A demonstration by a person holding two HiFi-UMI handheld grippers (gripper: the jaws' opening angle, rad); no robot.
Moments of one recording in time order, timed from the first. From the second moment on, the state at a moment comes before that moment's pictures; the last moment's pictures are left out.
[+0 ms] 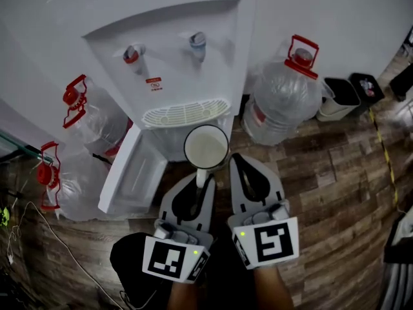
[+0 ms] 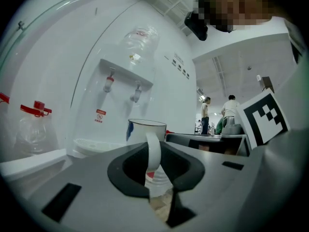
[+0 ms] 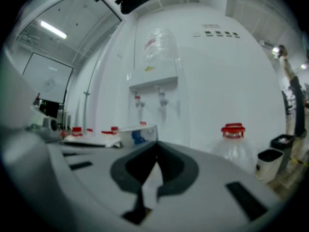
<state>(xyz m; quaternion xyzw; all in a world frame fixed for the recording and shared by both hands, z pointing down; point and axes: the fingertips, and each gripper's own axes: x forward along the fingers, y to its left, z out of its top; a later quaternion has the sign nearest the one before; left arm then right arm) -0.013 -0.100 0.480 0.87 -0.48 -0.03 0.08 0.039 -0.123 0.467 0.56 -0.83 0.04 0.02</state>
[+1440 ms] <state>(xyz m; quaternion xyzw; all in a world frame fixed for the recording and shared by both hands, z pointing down) -0.027 -0.009 -0.008 0.88 -0.46 0.03 0.11 0.038 -0.017 -0.018 0.51 -0.86 0.05 0.07</state>
